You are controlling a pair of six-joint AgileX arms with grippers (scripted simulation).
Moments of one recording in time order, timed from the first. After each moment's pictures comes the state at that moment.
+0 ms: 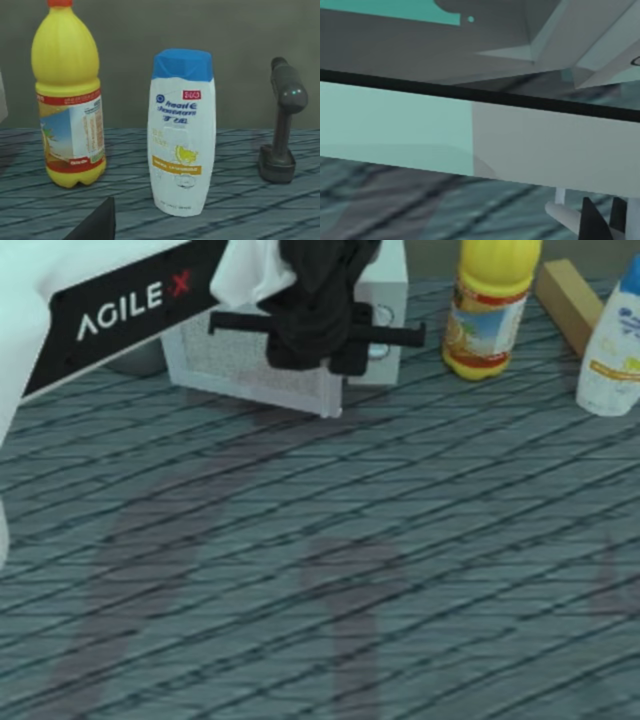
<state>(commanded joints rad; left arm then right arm) -0.64 2.09 1.85 -0.85 -0.23 -0.41 0.00 0.00 0.00 0.00 0.00 0.00</state>
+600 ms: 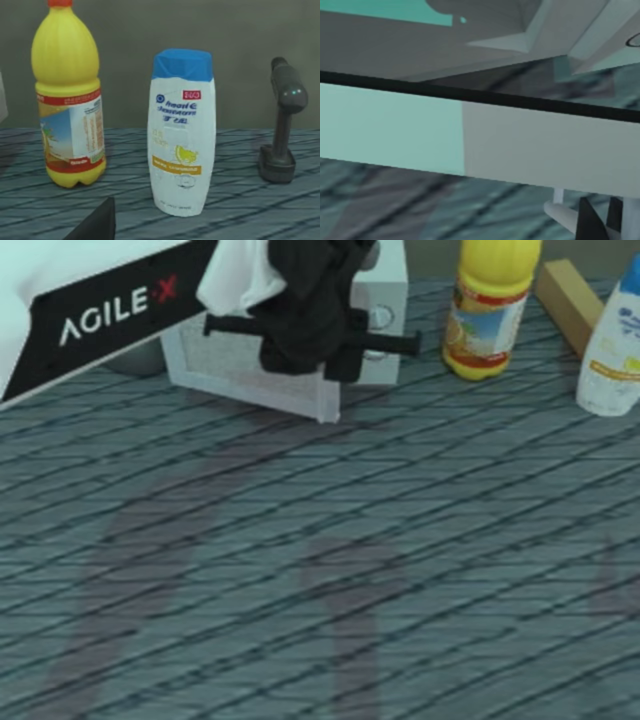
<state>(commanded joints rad) -0.64 2.05 1.79 -0.82 -0.20 -0.37 0.00 0.00 0.00 0.00 0.00 0.00</state>
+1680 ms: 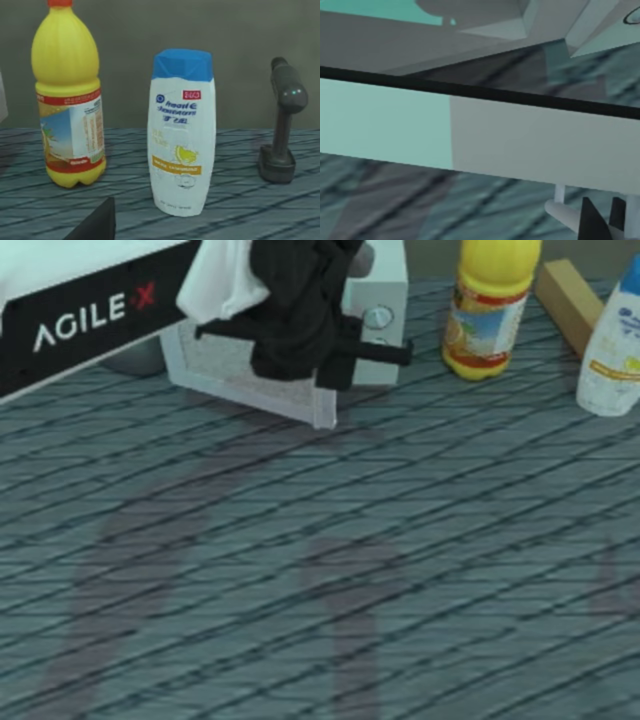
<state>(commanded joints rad) -0.63 2.00 1.72 -0.79 -0.18 -0.32 0.00 0.00 0.00 0.00 0.00 0.00</state>
